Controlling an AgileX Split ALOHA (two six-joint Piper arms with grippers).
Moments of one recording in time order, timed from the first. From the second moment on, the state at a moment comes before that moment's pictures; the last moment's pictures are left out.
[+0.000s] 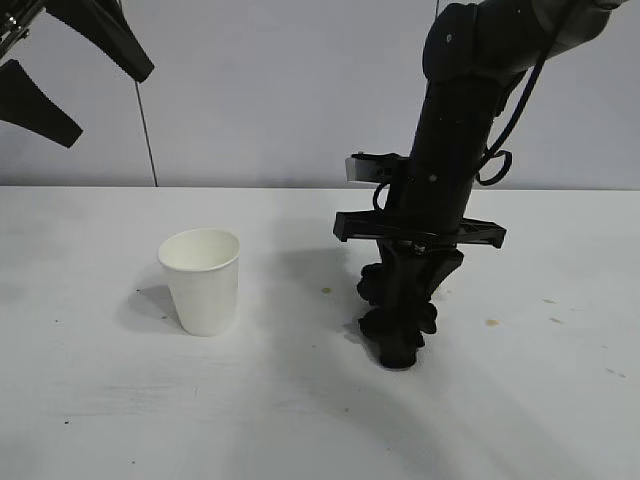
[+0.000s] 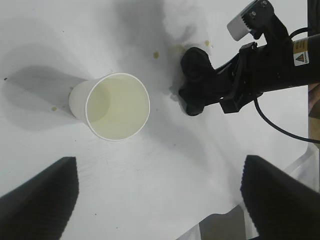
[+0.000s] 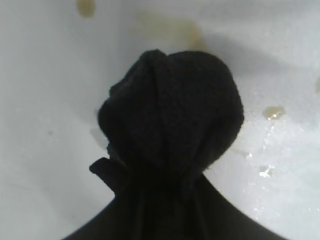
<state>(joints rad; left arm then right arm) -0.06 1.79 -1.47 -0.74 1.20 0.34 0.34 2.23 -1.65 0.28 1.05 -0.14</state>
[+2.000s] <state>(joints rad) -0.06 1.79 -1.47 -0.74 1.21 0.34 0.39 2.20 -1.66 0.04 0.91 0.02</state>
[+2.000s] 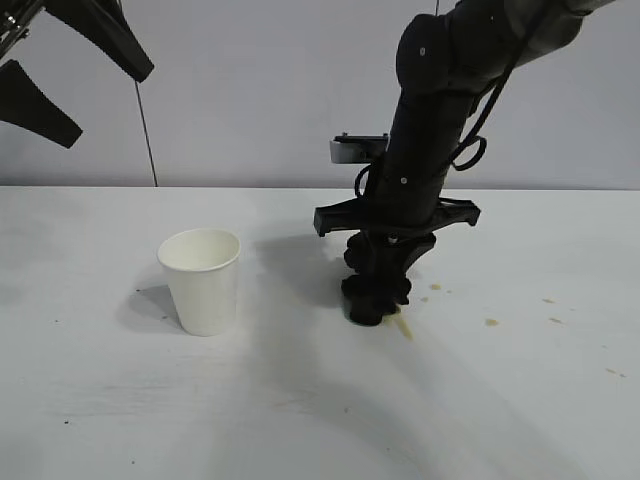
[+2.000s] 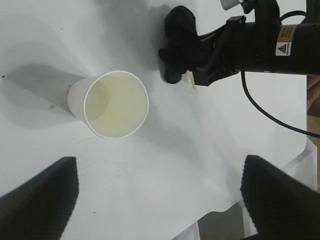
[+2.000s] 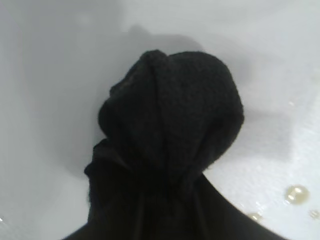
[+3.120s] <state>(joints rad) -0.06 1.79 -1.47 -0.75 1.21 0.34 0.39 2.24 -1.67 0.02 1.04 -0.06</state>
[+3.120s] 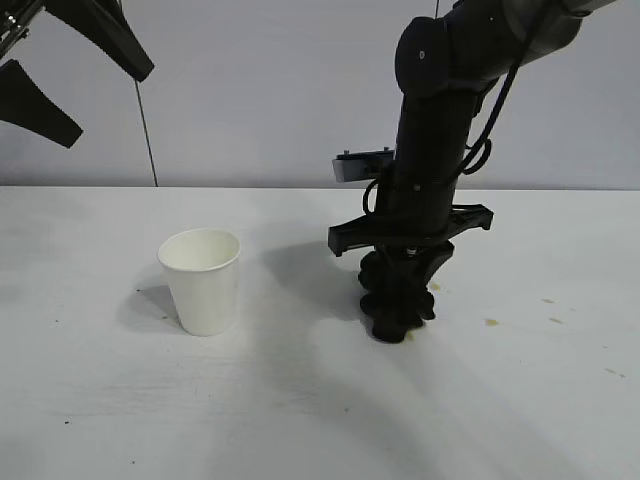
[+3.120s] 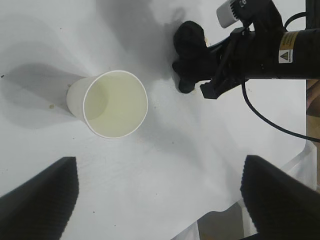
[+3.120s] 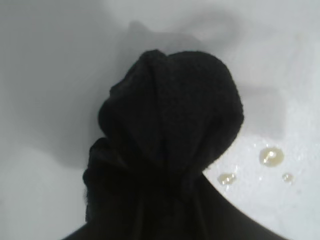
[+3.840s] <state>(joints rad) -0.06 1.79 -1.47 -0.75 1.21 0.34 0.39 2.28 -1.70 0.01 1.05 -0.08</state>
